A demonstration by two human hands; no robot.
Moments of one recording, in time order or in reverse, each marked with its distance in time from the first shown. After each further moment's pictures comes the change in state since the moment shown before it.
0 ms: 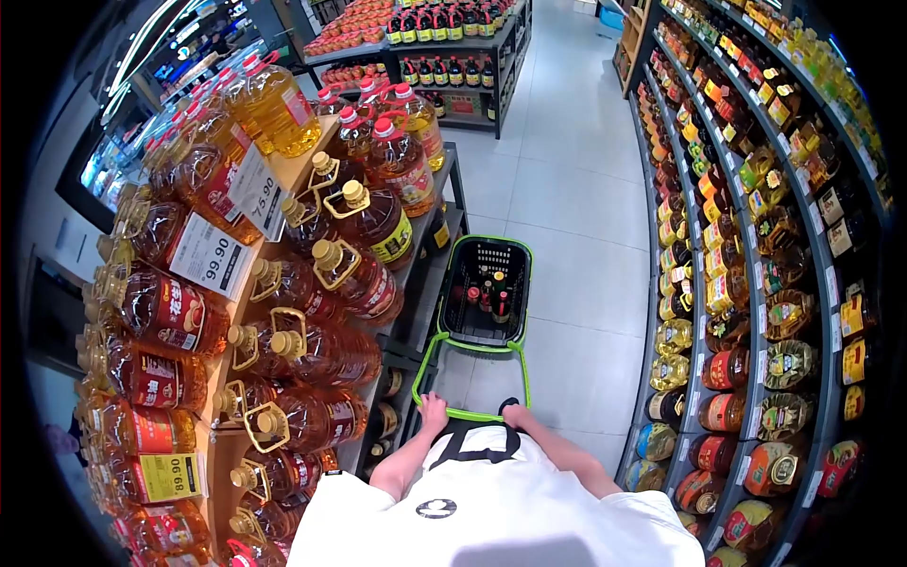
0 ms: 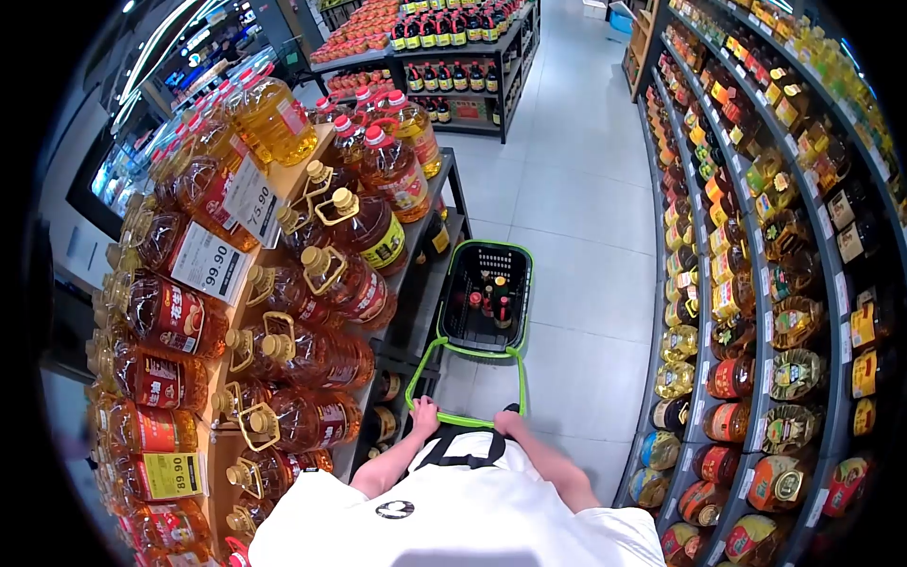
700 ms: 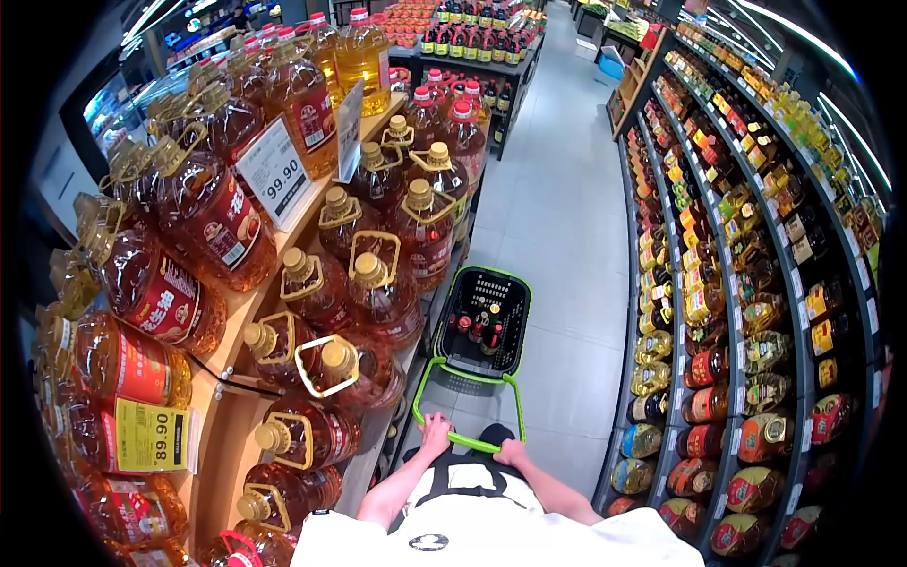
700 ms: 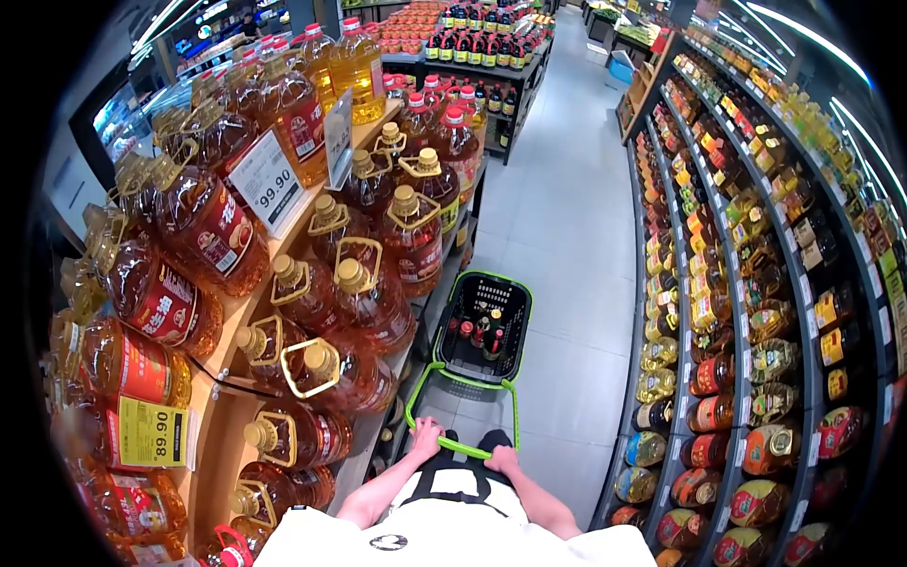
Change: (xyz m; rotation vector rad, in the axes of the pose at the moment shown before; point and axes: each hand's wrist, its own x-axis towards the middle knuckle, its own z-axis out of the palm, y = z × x) left_hand -0.147 -0.120 0.016 -0.266 0.075 0.240; right_hand -0.077 -0.169 0.136 0.183 0.137 0.424
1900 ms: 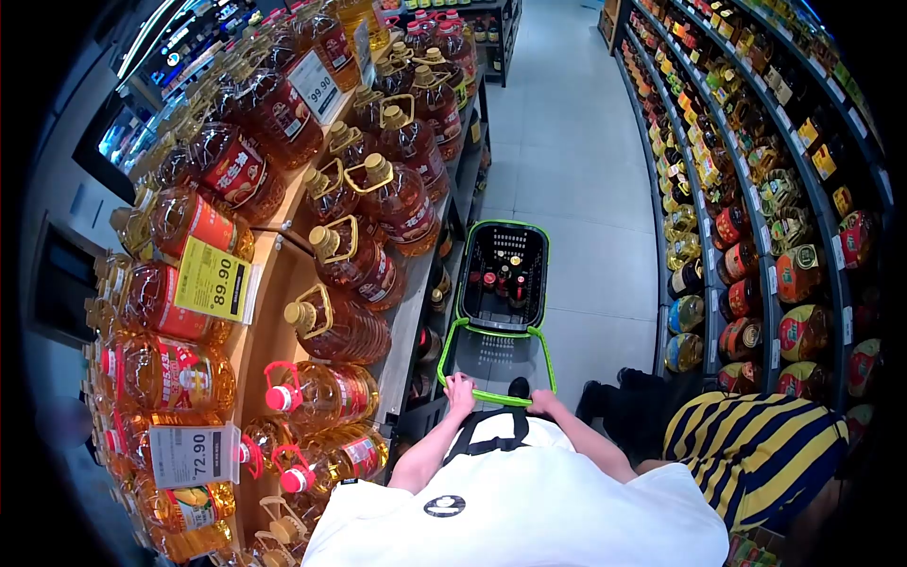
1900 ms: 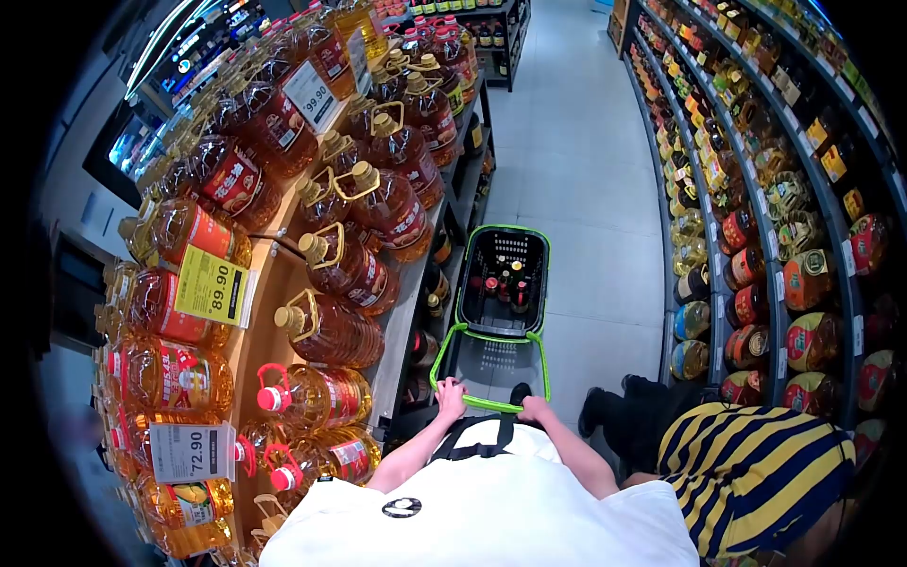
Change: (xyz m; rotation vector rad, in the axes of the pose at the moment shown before) left_hand -0.337 -0.023 0.053 0.096 0.008 -0.139; right_hand -0.217 0.023 0.252 0.051 -0.084 -0.219
